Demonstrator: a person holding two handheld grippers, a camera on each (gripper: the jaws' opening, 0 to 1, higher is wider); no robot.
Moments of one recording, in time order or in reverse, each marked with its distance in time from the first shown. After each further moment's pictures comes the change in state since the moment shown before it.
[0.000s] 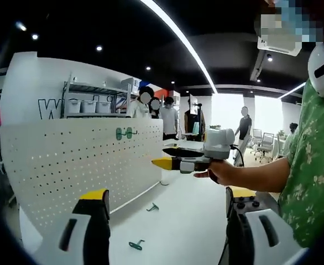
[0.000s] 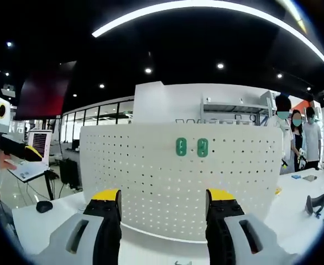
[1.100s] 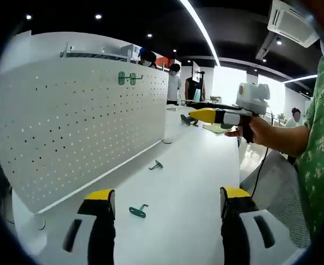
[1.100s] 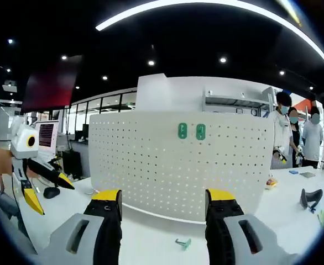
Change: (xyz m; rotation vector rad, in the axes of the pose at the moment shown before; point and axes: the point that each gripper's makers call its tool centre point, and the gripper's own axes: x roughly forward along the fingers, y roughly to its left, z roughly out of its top) left arm 0.030 0.041 -0.128 -0.038 0.308 -0.010; right arm -0.046 0.008 -0.031 -0.014 0.073 0.016
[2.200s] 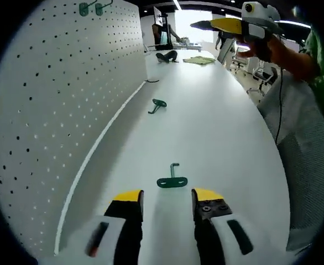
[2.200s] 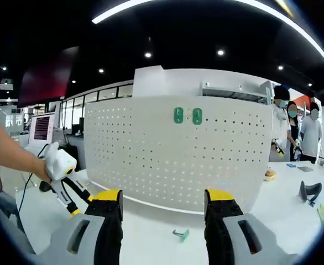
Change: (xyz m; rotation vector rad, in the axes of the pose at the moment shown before) left arm 0.083 0.070 -0.081 0.387 0.417 -0.188; right arm 0.008 -0.008 -0.029 0.008 0.062 -0.022
